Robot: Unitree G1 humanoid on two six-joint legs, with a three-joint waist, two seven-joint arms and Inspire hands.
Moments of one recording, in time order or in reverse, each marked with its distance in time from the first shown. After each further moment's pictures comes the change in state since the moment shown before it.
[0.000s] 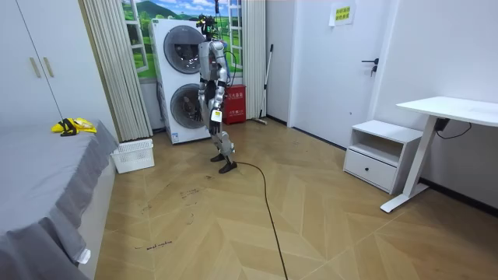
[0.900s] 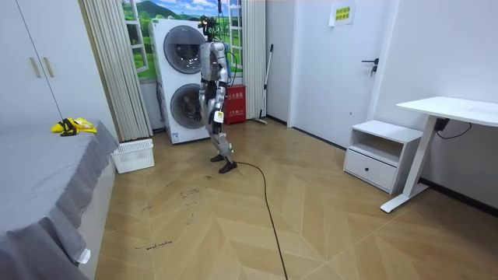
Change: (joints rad) left arm -0.001 0.019 0.023 0.035 -0.254 -0.005 -0.084; right arm 0.003 0.002 -0.027 -0.003 0.018 -0.007 0.020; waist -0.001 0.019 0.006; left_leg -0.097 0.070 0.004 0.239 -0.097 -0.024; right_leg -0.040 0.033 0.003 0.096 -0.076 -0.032
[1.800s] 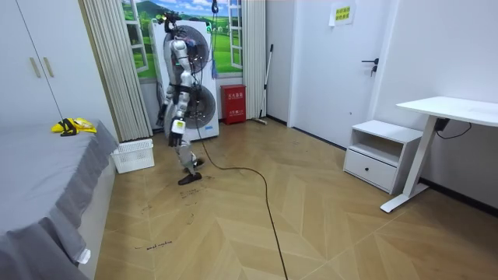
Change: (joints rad) left arm -0.046 0.011 -0.090 0.030 -0.092 -0.096 -0.019; right arm -0.015 -0.025 -0.060 -0.153 0.052 -0.037 -0.045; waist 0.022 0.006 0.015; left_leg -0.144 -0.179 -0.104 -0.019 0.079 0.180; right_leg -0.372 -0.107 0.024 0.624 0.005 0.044
